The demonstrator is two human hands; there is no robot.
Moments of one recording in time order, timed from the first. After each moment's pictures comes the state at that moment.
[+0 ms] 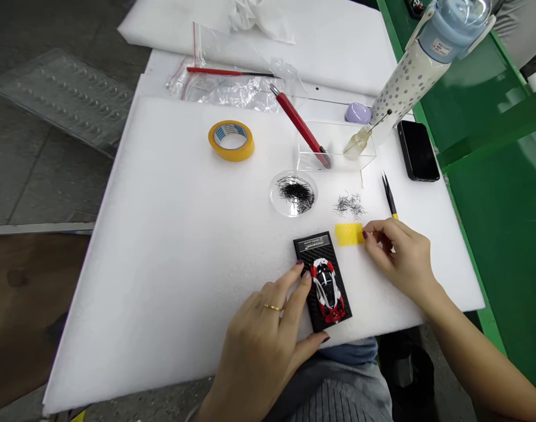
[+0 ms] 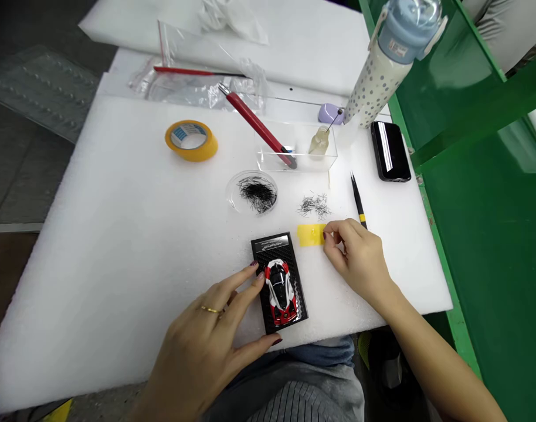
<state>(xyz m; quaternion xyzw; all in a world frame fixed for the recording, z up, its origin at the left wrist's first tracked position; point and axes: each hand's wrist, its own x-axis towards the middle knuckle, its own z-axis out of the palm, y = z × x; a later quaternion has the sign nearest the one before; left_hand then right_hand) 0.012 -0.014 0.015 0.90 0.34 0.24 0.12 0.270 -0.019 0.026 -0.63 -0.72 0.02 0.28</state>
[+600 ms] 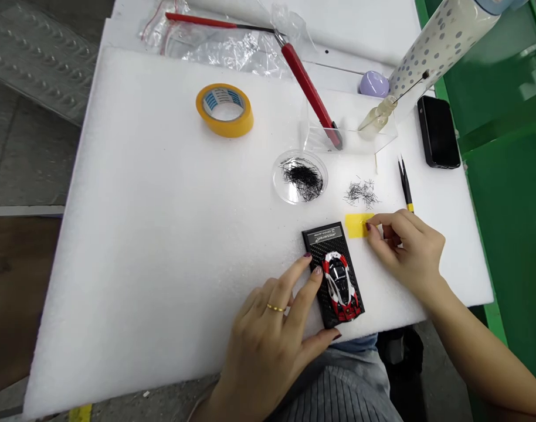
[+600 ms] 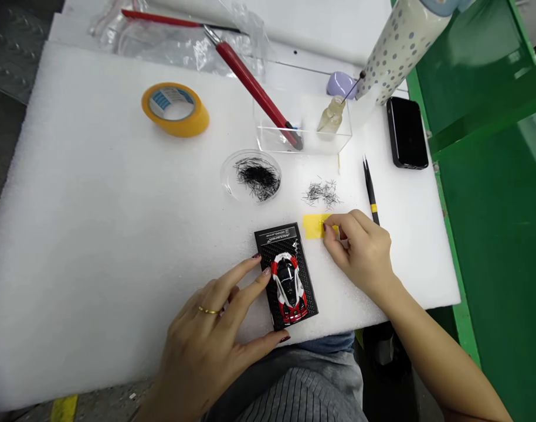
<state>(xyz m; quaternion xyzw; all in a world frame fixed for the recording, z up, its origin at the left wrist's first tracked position) 0.012 -0.019 0.006 0.89 0.35 0.26 0.17 0.264 -0.013 0.017 -0.62 -0.73 -0.05 0.27</state>
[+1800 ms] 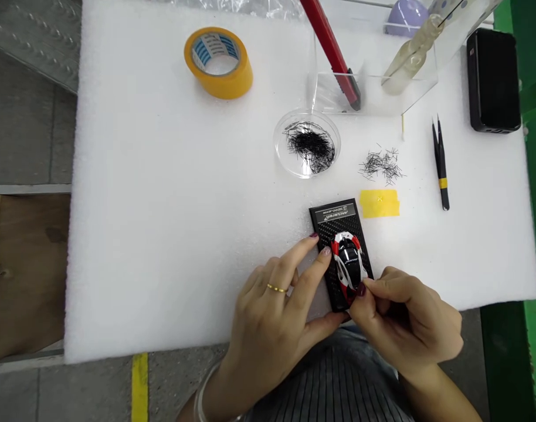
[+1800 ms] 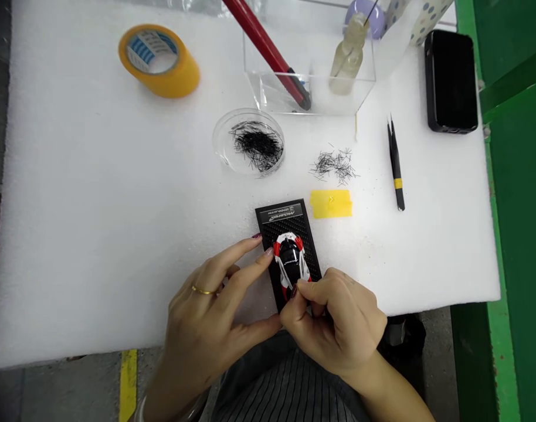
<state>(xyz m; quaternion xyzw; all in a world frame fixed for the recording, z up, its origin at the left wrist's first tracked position) 0.013 -0.022 0.008 0.88 0.37 0.25 0.18 0.173 -0.075 0.021 -0.67 -0.61 0.05 0.43</state>
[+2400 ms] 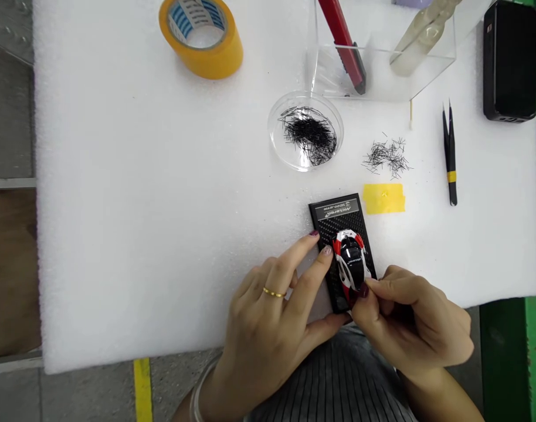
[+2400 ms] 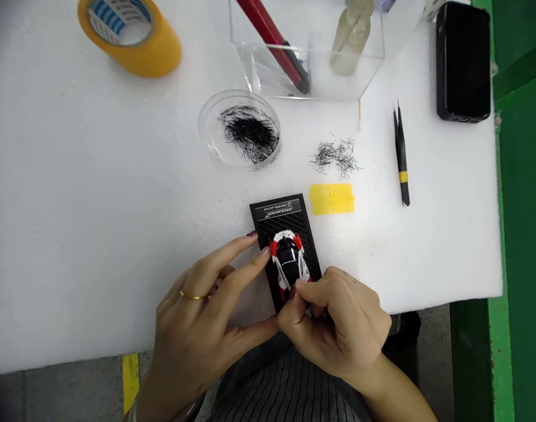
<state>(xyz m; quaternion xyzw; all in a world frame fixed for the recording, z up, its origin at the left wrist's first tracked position) 0.013 -0.019 0.010 0.88 0.37 0.24 0.18 0.173 -0.075 0.021 -0.68 -0.60 0.06 0.42</state>
